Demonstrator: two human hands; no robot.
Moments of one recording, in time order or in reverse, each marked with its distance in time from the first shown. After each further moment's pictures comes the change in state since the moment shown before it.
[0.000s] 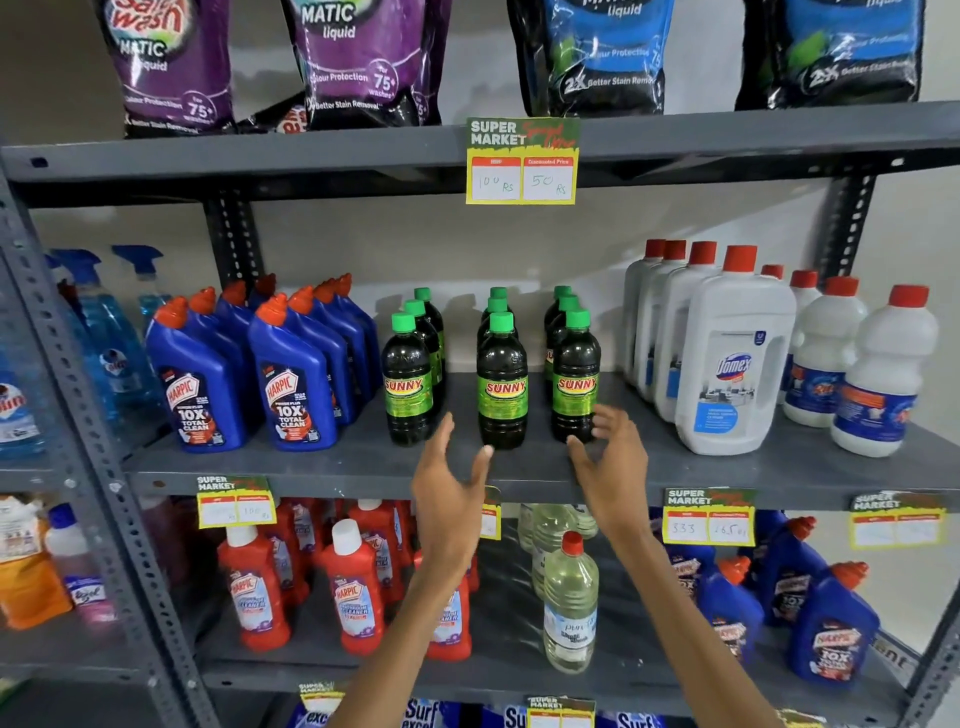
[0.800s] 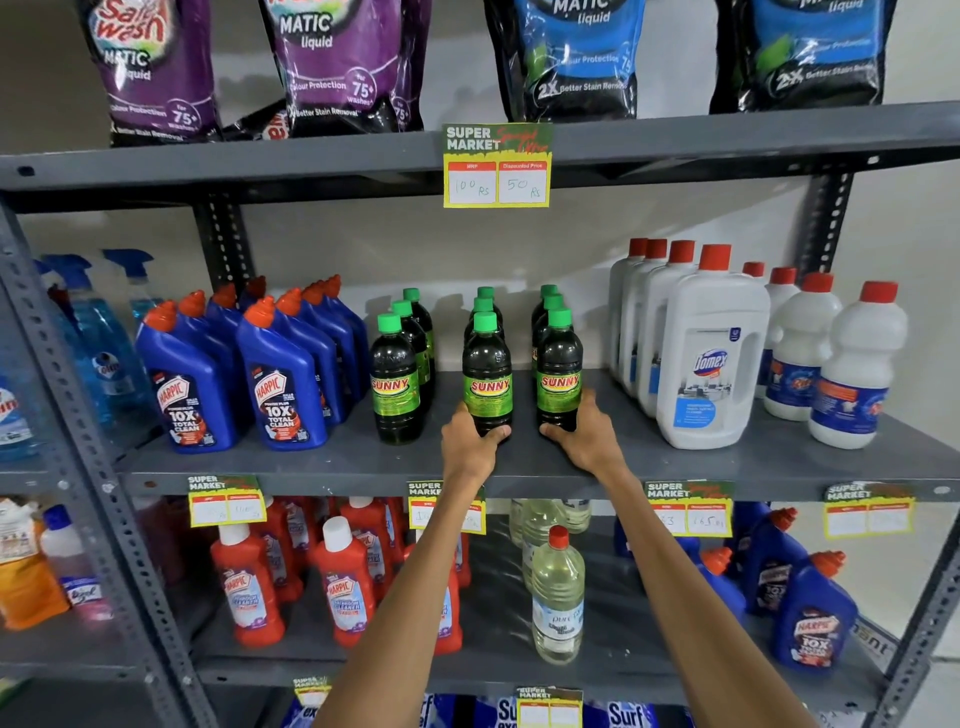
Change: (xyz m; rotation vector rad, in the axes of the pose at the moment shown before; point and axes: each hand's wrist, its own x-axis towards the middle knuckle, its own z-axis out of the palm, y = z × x) left_hand 0.057 0.013 0.054 0.108 -0.195 -0.176; right_hand 0.055 0.010 0.003 -0.092 -0.326 0.125
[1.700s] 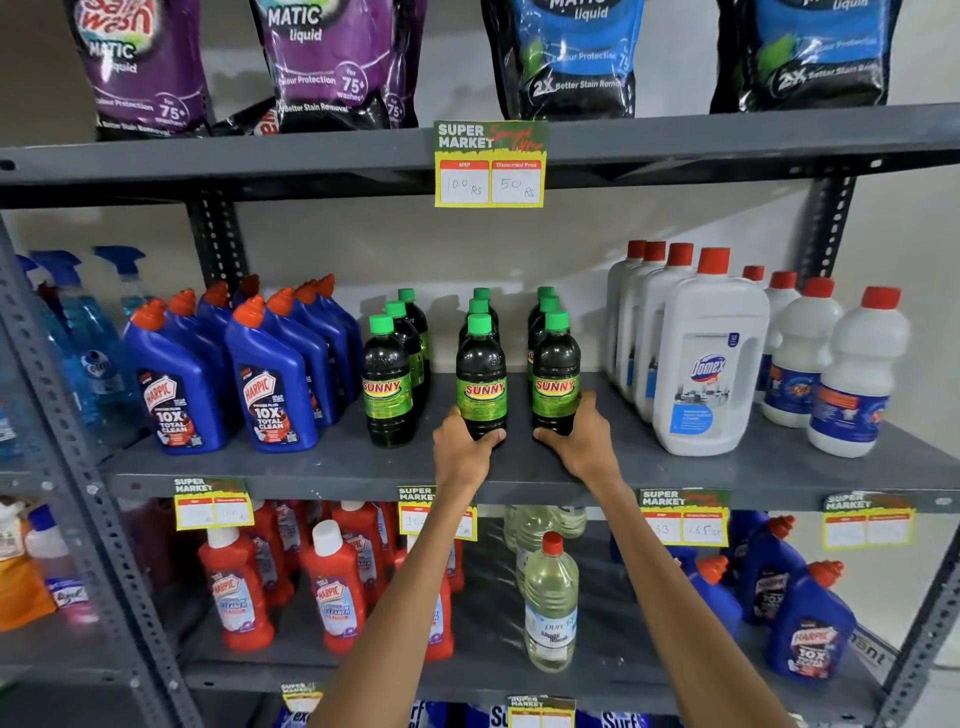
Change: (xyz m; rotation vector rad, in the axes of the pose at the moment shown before) left_hand -0.002 0.002 0.003 -0.035 0.038 0.000; right_hand -0.001 0.000 0.001 0.038 0.087 -0.033
